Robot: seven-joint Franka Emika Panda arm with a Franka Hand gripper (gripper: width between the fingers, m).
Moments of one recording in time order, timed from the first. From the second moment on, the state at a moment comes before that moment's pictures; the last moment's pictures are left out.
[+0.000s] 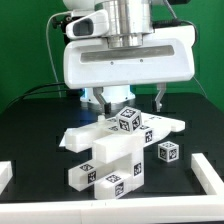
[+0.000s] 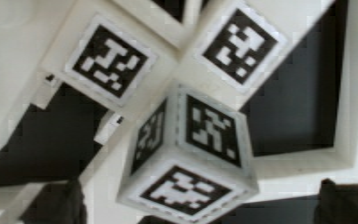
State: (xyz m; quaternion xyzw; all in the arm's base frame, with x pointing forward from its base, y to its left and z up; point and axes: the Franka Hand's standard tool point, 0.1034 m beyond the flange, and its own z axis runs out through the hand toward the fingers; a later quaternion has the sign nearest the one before) arm 0.576 0.020 0.134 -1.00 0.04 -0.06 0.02
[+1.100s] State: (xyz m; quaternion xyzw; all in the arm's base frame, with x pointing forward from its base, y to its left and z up) arm 0.572 0.018 0.124 -1.00 -0.05 -0.06 0.01
